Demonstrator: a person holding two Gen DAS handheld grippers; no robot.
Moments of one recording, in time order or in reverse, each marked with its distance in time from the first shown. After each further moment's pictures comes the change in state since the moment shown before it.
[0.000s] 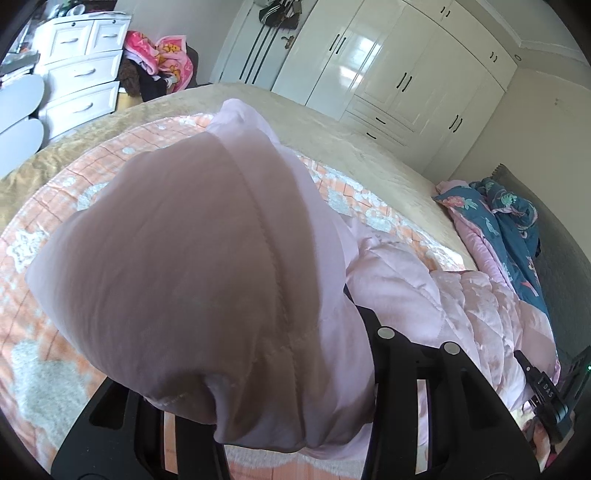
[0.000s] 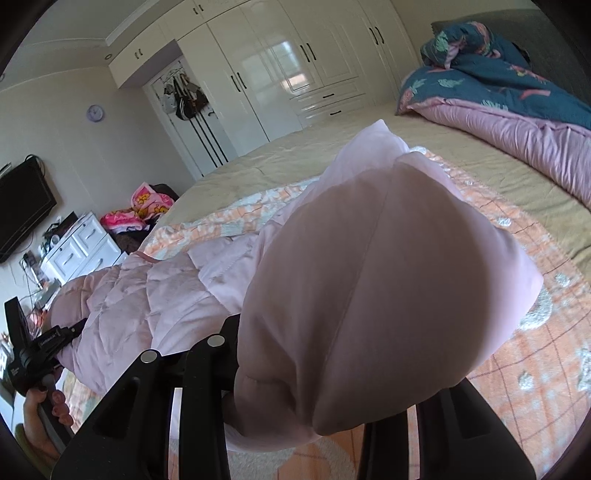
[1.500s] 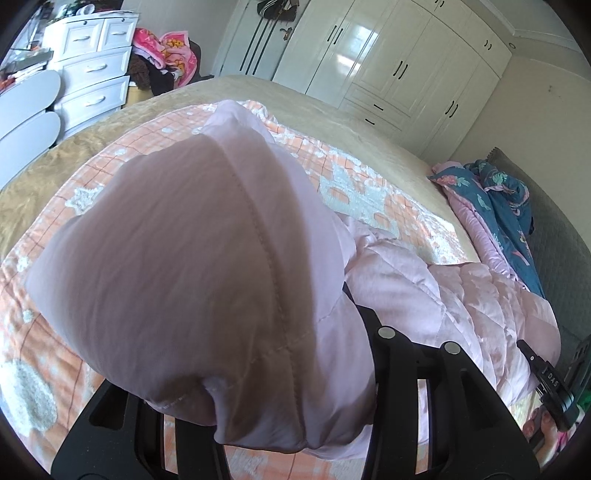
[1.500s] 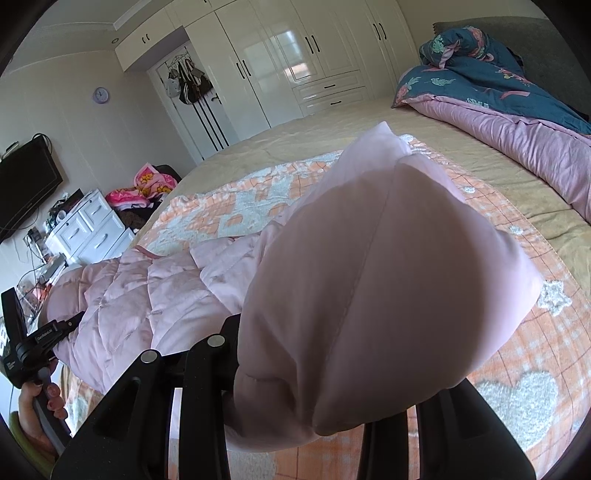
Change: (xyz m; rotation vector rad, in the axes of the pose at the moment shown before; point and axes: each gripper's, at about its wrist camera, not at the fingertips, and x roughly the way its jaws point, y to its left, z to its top) left arm -0.088 0.026 -0.060 0.023 0.051 0.009; right arm -0.091 0.017 -0.062 -0.032 0.054 -0.026
